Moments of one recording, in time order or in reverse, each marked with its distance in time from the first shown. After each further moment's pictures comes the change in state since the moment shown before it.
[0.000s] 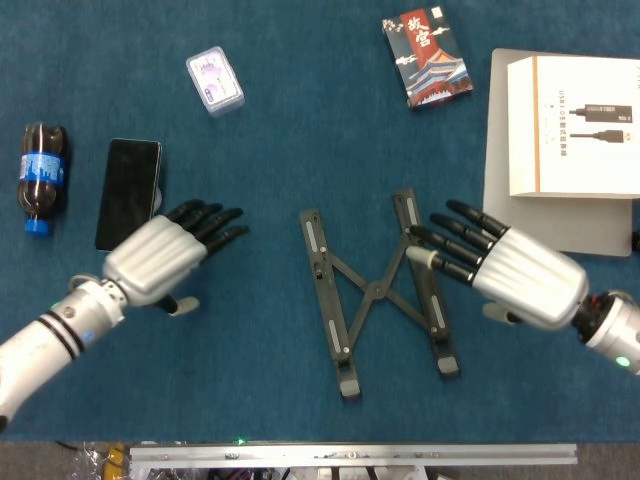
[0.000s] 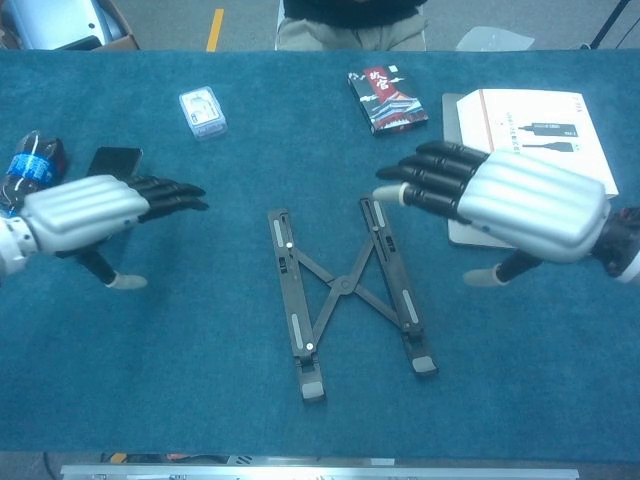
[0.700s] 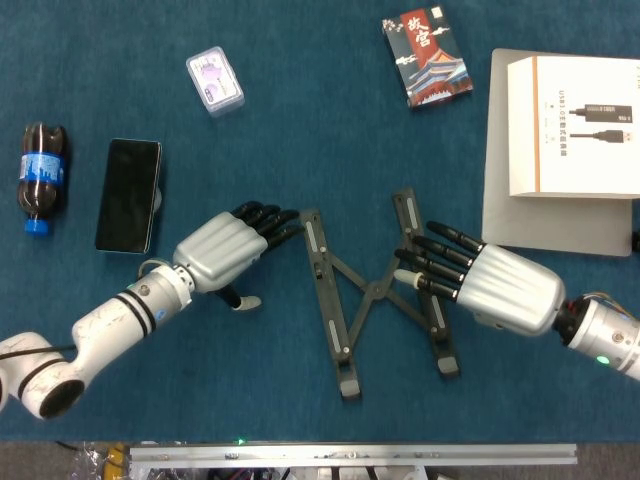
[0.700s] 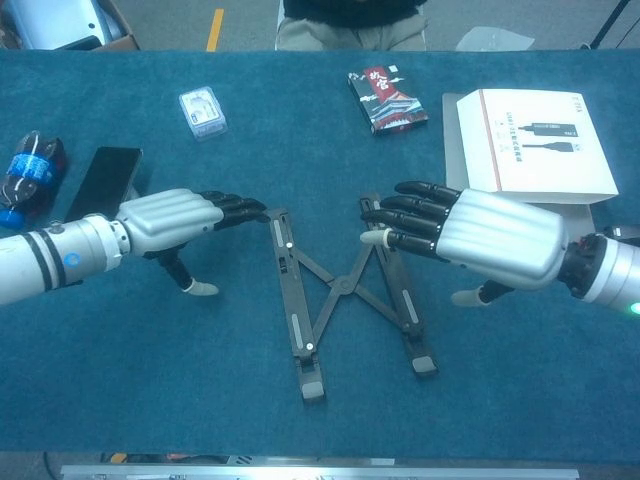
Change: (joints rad) left arm -0.107 -0.211 -0.066 0.101 -0.160 -0.140 0.024; right arm 0.026 -0.151 -0.038 0.239 -0.081 0.045 0.036
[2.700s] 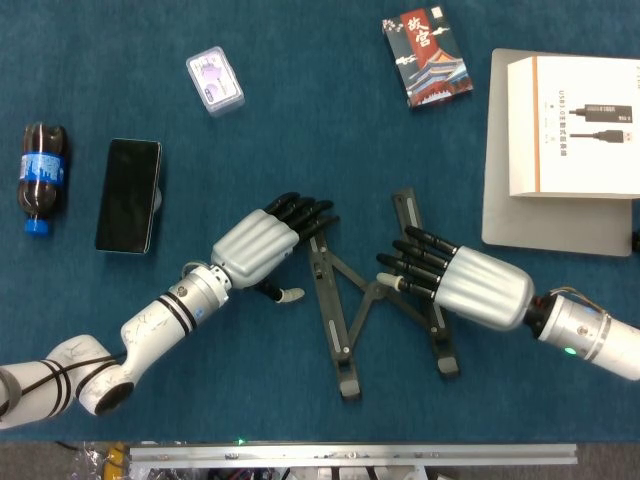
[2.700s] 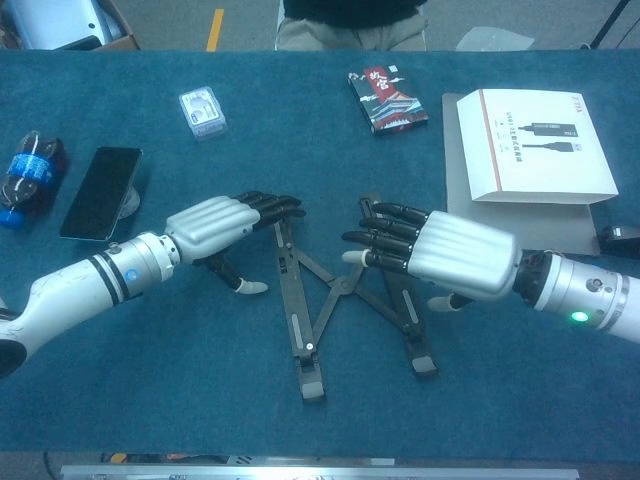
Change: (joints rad) left arm 0.005 -0.293 0.037 0.338 0.073 0.186 -0.200; right arm 0.028 -0.232 -0.046 0.325 0.007 0.071 0.022
